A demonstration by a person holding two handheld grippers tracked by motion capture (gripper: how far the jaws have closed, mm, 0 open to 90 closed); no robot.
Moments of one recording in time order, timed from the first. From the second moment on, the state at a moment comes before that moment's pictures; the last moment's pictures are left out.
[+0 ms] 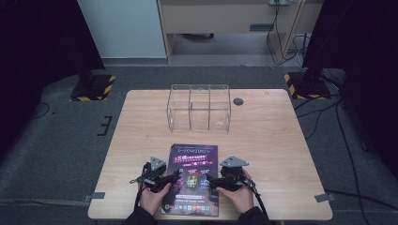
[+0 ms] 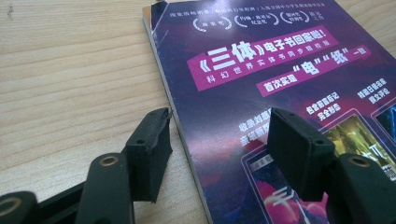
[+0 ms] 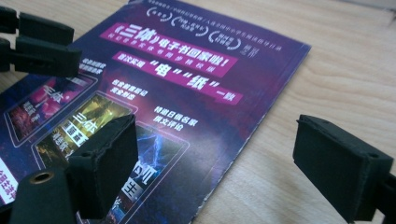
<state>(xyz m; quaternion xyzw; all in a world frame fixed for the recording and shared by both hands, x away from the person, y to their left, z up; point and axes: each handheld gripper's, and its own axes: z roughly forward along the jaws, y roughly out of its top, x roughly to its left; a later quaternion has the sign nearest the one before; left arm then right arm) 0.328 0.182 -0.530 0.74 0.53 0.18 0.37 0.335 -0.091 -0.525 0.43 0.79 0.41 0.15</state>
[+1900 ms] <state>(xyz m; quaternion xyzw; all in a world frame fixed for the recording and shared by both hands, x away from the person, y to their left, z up) 0.320 0.194 -0.532 0.68 0.57 0.11 0.45 0.333 -0.073 -0.537 0.44 0.80 0.39 0.14</state>
